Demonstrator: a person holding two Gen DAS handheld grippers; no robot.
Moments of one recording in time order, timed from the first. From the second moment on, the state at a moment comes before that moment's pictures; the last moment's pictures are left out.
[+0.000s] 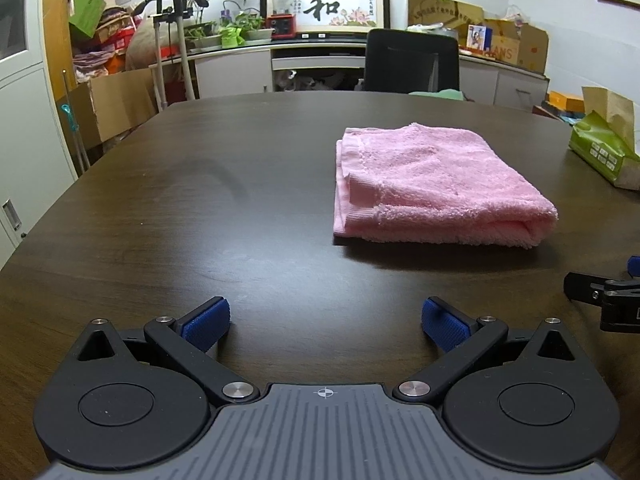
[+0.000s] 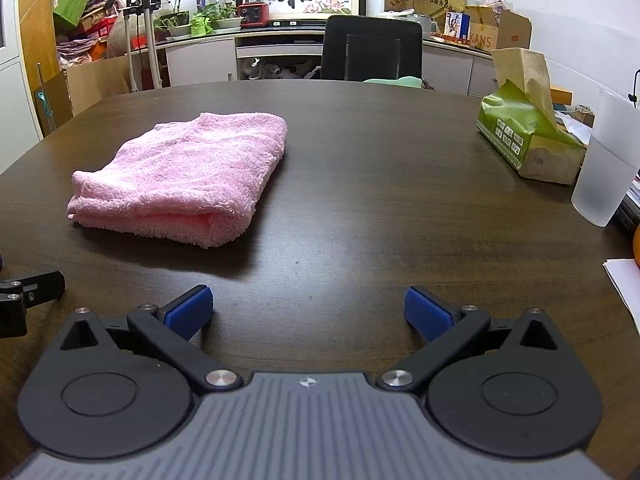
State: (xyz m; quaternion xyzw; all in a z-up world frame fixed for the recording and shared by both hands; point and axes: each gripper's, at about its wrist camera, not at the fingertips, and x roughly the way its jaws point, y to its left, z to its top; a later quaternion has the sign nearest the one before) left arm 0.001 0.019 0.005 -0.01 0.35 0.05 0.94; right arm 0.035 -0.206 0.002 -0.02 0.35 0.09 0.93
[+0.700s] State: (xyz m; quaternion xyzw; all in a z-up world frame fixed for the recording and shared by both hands) left arm 0.001 0.014 0.005 0.00 0.35 0.03 0.94; right arm 0.033 -0.203 0.002 -0.02 0.35 0.09 0.93
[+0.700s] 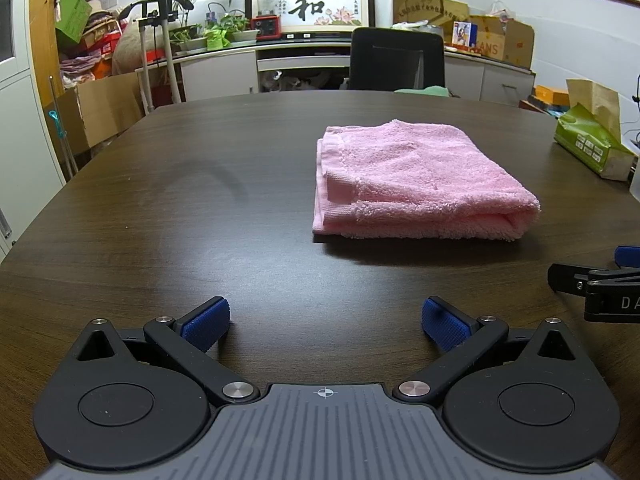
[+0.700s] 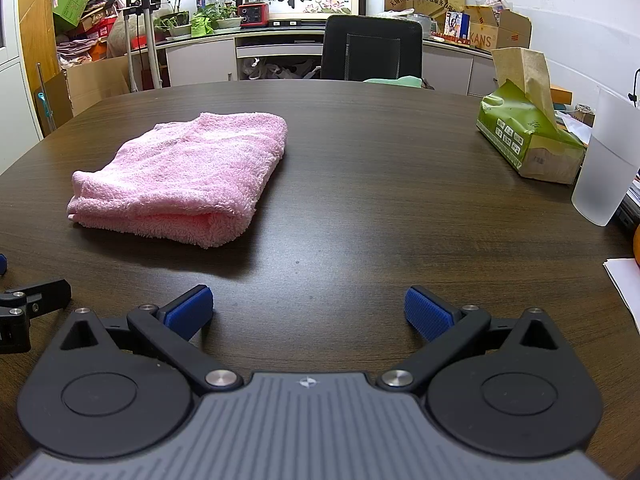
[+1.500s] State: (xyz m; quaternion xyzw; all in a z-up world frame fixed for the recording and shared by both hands) left arm -0.001 0.014 0.004 0.00 0.35 0.03 0.94; right arm 0.032 -0.202 0.001 -0.02 0.35 0.08 0.93
